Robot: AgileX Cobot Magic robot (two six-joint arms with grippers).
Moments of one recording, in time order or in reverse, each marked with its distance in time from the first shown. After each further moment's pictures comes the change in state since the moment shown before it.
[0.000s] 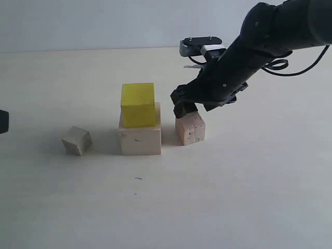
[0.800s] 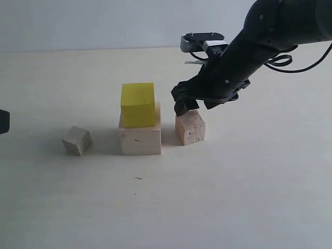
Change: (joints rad) left arm 0.000 0.000 0.000 -0.004 0.000 -0.002; right arm 0.000 -0.033 0.000 -0.008 0.033 0.017
